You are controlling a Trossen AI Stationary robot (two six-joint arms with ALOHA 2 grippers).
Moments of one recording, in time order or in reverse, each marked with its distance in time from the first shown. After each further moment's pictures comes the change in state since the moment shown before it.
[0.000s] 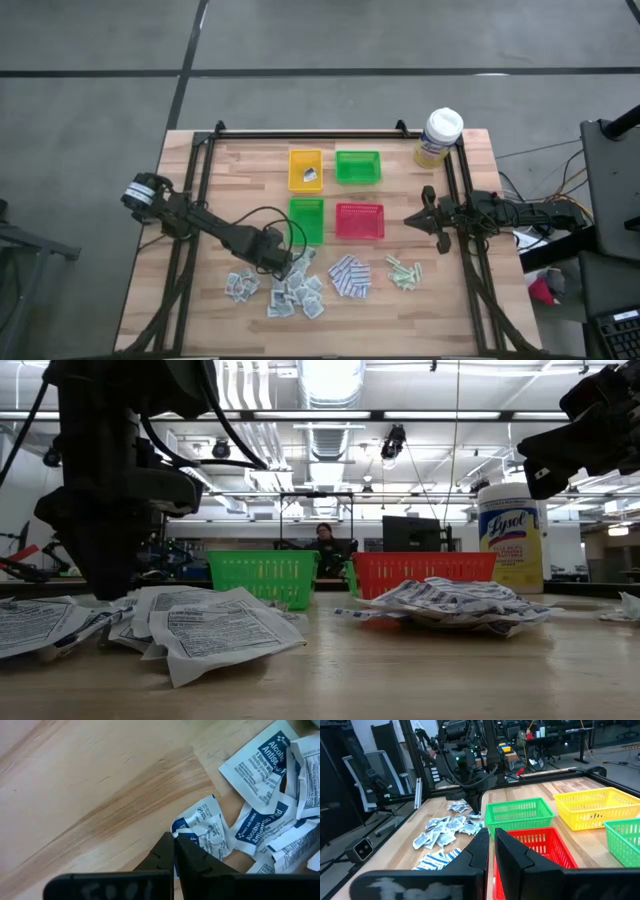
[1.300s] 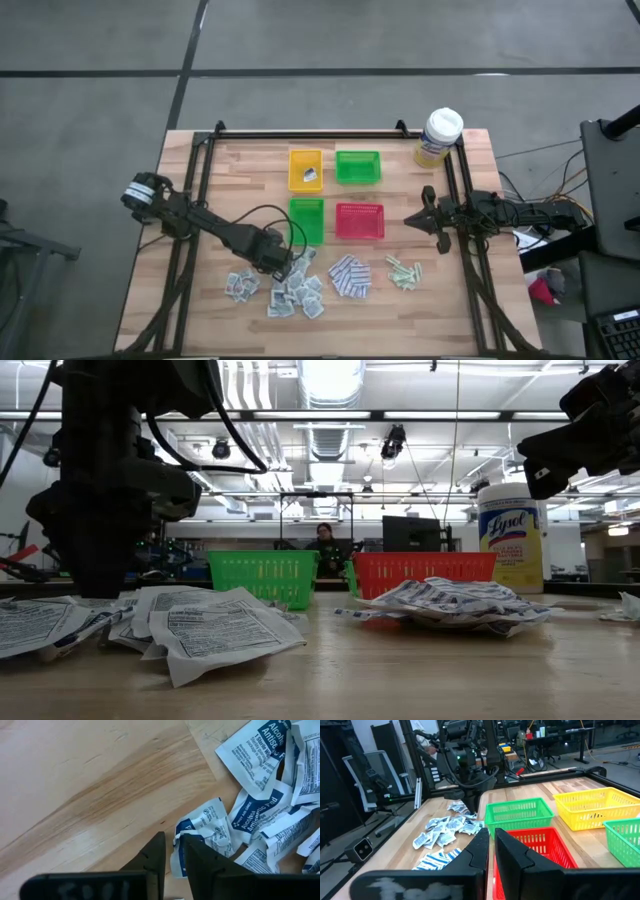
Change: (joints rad) left arm 0.013 -0.003 0.003 0.002 0.084 -0.024; right arm 0.000 0.000 0.000 0.000 0.000 0.000
